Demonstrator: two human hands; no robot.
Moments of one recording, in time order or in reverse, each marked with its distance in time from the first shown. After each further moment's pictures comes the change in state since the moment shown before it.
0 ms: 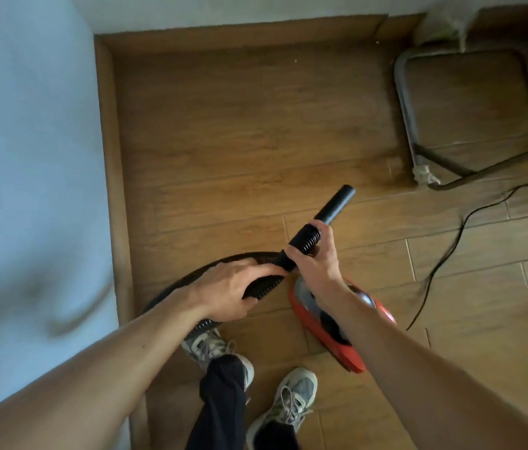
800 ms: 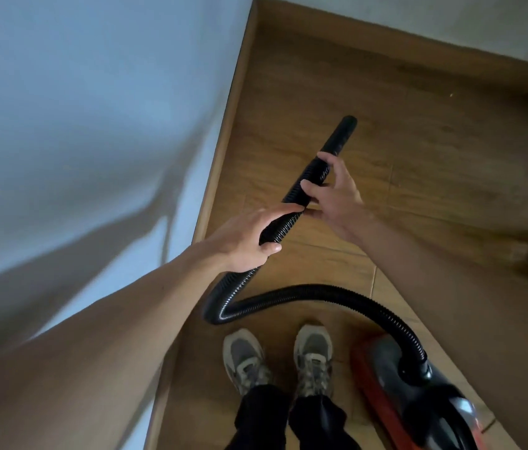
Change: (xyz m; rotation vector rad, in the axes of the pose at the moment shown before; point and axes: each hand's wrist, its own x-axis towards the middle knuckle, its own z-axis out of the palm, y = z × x) left_hand -0.041 -0.219 -0.068 -0.403 0.457 -0.218; right_hand 0.127 -0.089 0.261 -0.129 -0.441 -0.012
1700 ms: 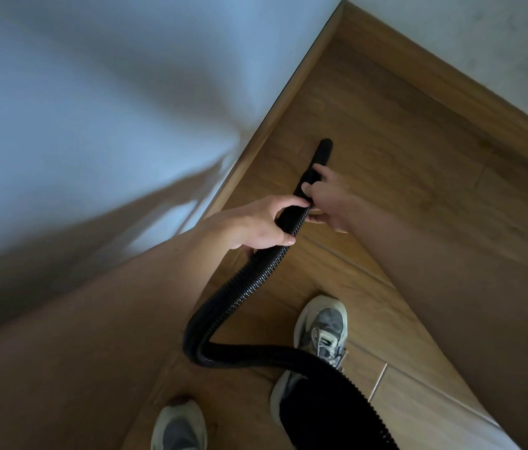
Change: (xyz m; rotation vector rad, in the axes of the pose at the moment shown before) left_hand 0.152 -0.087 -0.029 -0.522 -0.007 -0.337; right_hand 0.215 -0.002 0.056 -0.478 -0.097 0.187
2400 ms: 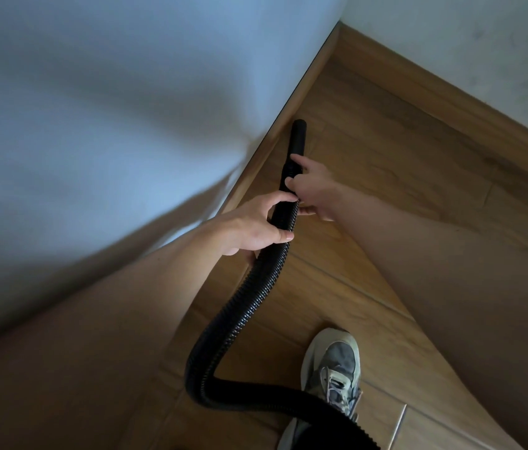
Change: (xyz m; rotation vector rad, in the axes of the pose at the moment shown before) left_hand 0.032 -0.005 -0.027 -0.118 0.135 0.022; right_hand 0.040 -0.040 0.024 -0.093 -0.038 -0.123
